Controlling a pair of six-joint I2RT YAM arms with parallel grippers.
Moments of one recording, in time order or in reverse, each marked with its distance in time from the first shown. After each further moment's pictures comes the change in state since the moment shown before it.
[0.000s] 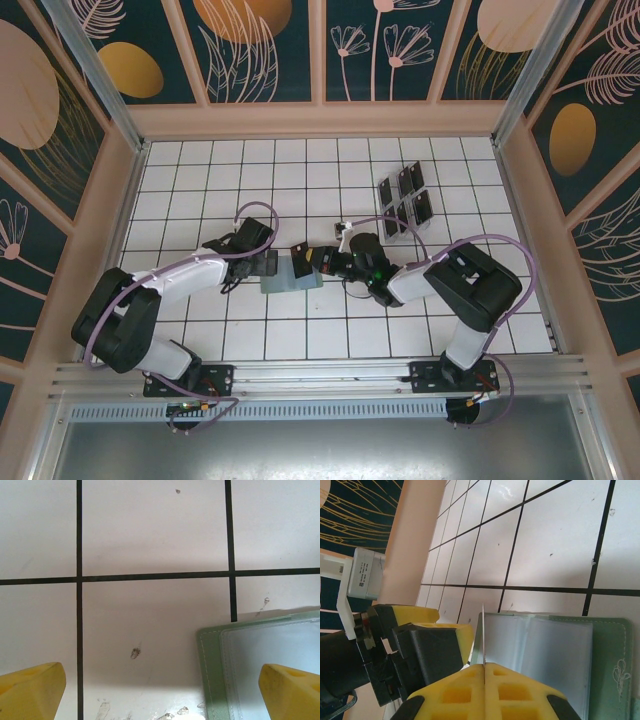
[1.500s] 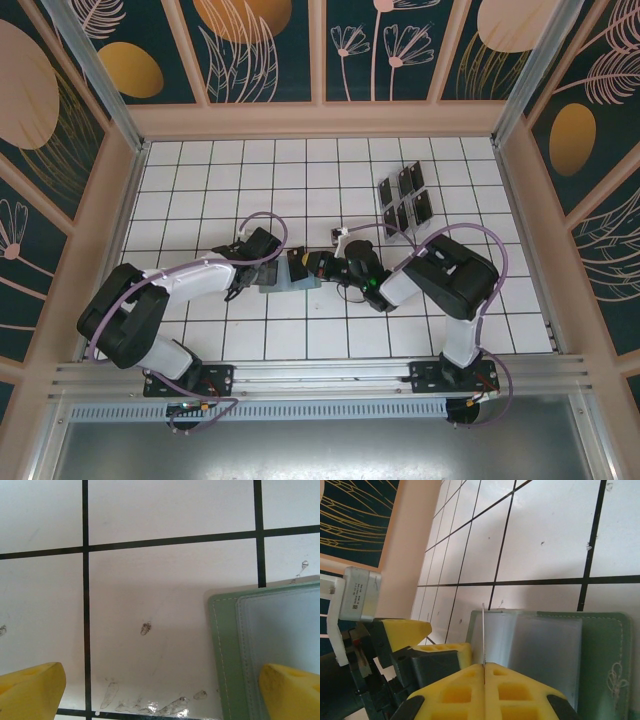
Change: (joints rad) left arm -0.066 0.036 -0.028 -0.029 -0.104 -0.037; right arm 0.030 0.143 -0.002 0.164 0.037 0.045
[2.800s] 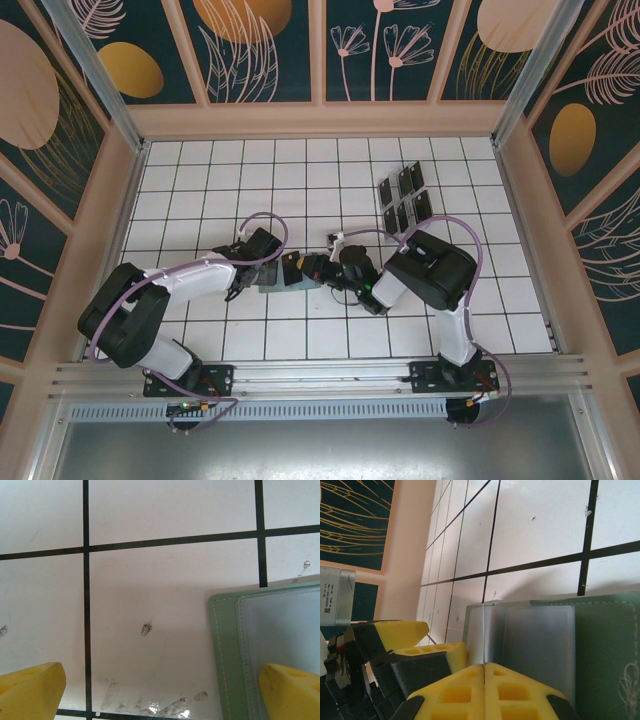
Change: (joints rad) left arm -0.003 0.005 0.000 0.001 -0.007 0.000; right arm 0.027 0.128 0.029 0.118 -0.002 0.104
